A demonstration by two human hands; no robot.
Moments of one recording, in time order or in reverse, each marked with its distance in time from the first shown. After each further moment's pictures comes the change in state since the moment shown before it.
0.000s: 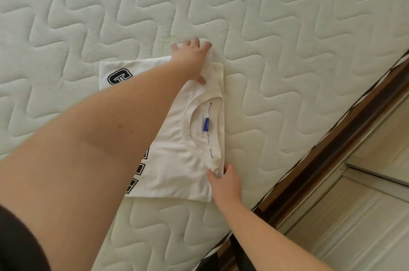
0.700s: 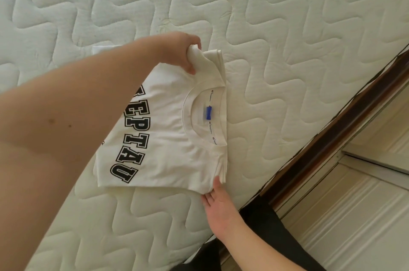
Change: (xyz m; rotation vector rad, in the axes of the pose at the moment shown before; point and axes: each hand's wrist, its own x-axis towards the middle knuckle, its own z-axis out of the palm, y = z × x) left_hand -0.024 -0.042 -0.012 -0.343 -0.192 0.112; right_hand -0.046 0.042 0.013 0.881 -0.350 0.446
